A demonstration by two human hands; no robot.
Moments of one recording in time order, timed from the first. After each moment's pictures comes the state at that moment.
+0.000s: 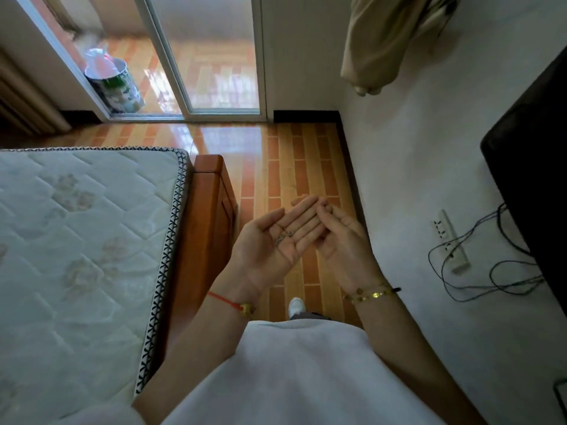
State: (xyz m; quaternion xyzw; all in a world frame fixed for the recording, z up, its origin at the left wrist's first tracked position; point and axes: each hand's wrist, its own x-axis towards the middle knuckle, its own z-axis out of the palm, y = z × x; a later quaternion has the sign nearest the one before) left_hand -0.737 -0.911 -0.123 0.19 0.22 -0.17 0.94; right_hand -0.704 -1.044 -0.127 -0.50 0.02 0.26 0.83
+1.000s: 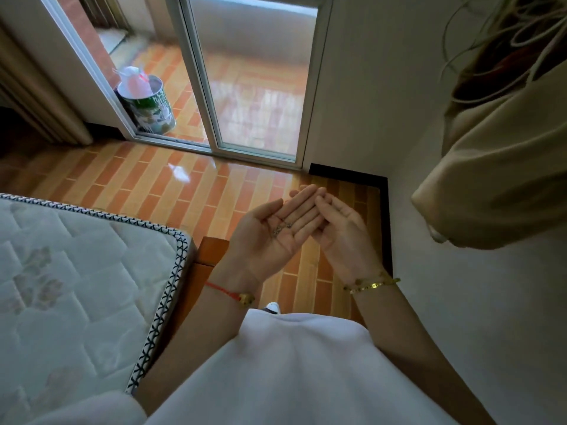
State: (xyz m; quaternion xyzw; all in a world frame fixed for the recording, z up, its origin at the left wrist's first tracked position) left_hand -0.260 -0.693 -0.121 0.15 0.20 -0.06 0.97; right_hand -0.201 -0.816 -0.114 -0.48 -0.03 0.34 0.81
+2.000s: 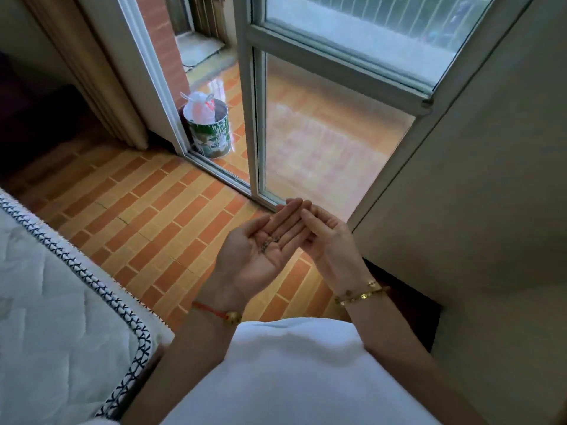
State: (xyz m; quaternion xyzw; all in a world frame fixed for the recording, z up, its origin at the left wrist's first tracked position) left_hand 0.099 -0.455 -0.114 0.07 0.24 0.15 0.96; right_hand 0.211 -0.536 -0.121 -0.46 -0.14 0.50 0.72
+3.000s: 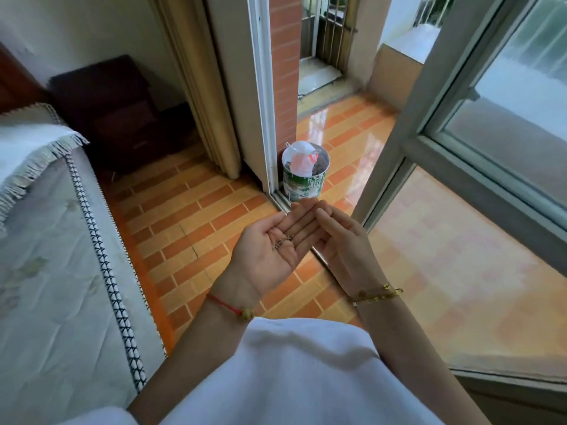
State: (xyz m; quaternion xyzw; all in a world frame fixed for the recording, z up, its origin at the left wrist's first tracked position) left_hand 0.171 0.003 -0.116 0.08 0.29 0.30 0.91; right_hand 0.303 -0.040 -0.133 -0.42 -0.24 0.61 0.63
